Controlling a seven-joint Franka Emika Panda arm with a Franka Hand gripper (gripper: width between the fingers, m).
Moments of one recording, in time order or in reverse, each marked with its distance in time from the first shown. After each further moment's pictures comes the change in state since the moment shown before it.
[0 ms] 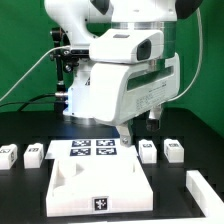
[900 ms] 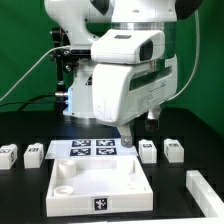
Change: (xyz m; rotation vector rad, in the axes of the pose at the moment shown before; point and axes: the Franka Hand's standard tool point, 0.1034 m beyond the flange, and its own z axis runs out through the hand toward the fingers) arm -0.009 -0.011 0.005 -0.016 0.014 -0.079
